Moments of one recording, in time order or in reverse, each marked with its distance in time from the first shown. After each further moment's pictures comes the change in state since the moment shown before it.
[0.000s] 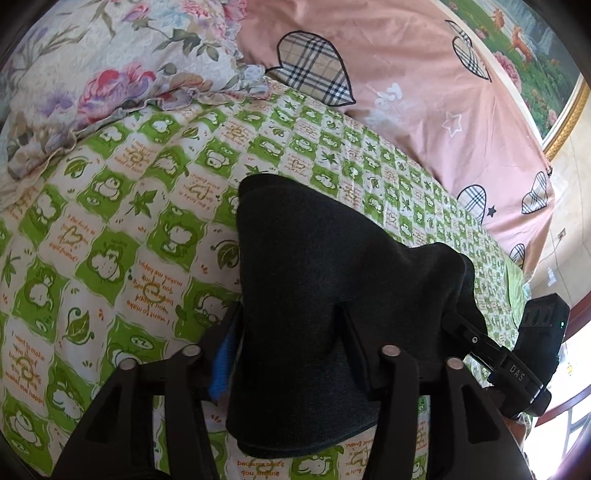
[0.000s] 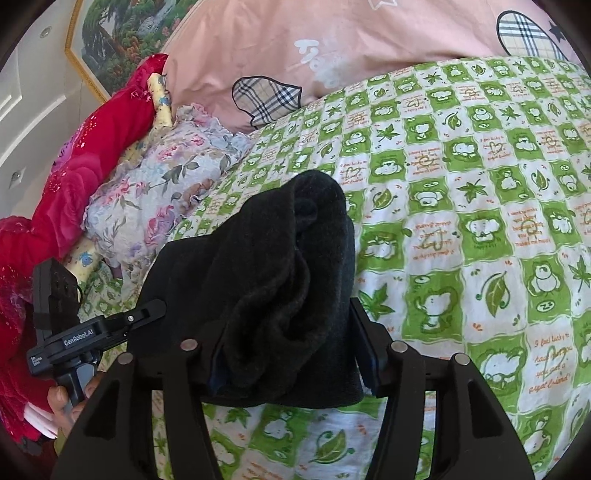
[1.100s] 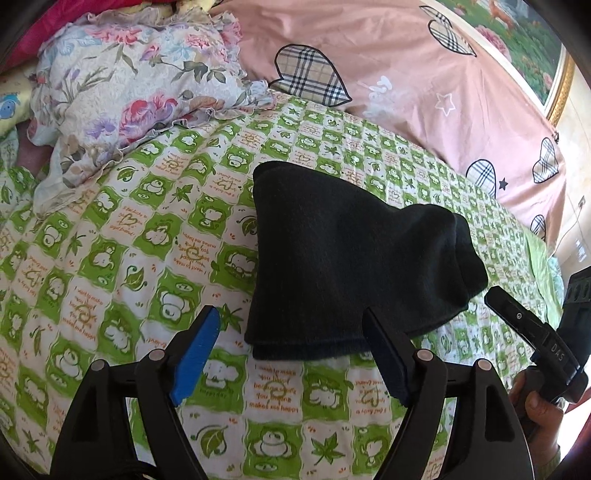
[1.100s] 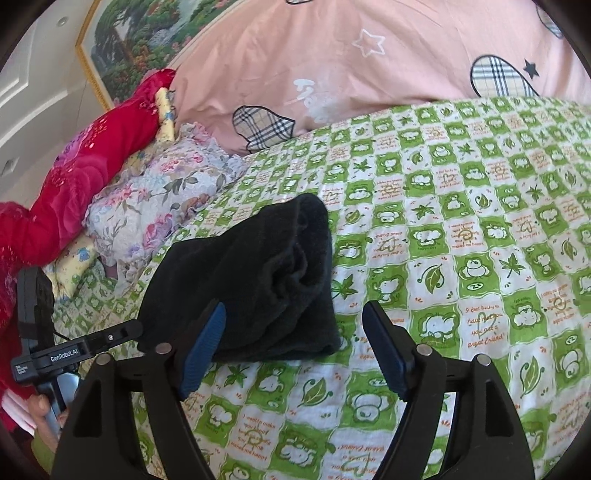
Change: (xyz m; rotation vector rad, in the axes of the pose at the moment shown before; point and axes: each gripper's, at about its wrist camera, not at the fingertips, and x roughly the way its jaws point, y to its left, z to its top) left arm -0.051 -0.022 -0.045 0.107 -0.031 0.147; right arm -0.061 0.026 -0.024 -0.064 -0.100 -0.101
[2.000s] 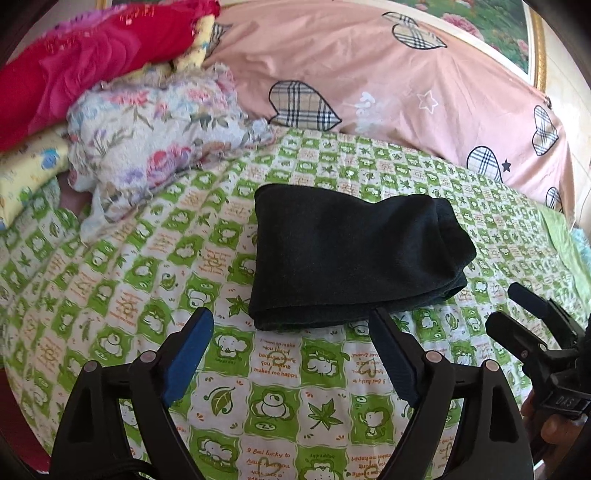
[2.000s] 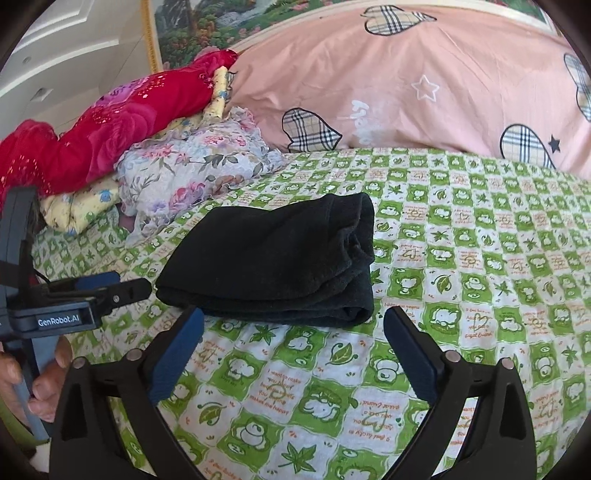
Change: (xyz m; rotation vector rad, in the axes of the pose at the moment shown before) left arm -0.044 -0.042 -0.036 0.141 -0.149 0.165; right arm -0.032 0.048 -0.039 -0.258 -0.059 -0.036
